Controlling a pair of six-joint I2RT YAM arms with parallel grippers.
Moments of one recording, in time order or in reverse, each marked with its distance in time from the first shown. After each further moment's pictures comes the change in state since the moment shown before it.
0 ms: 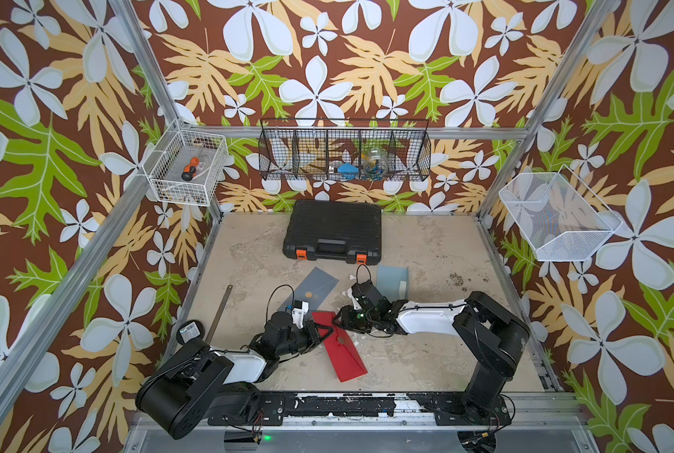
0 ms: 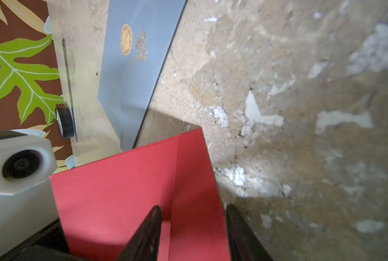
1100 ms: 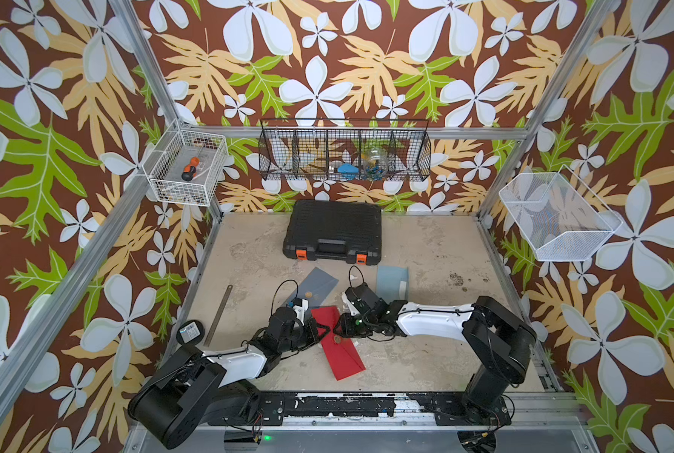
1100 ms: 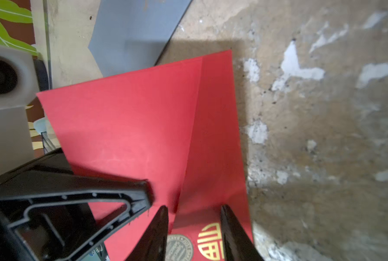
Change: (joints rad) left arm -0.002 -0.057 0.071 -0.242 -0.082 0.136; right arm 0.074 -0.040 0.075 -0.191 0.011 -0.155
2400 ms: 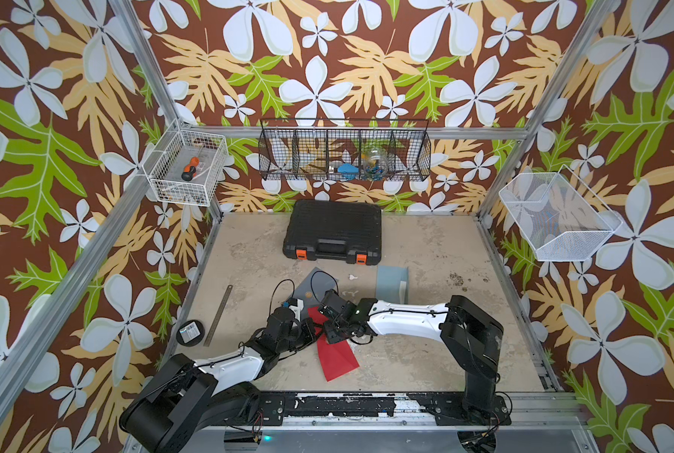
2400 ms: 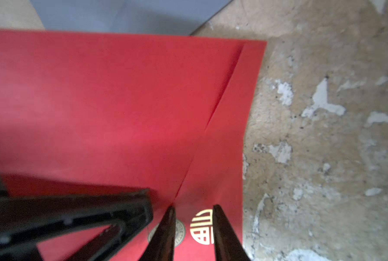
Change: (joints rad) left arm 0.003 -0.074 0.002 -0.091 -0.062 -0.023; right arm 0.142 0.170 0.299 -0.343 0.313 -0.134
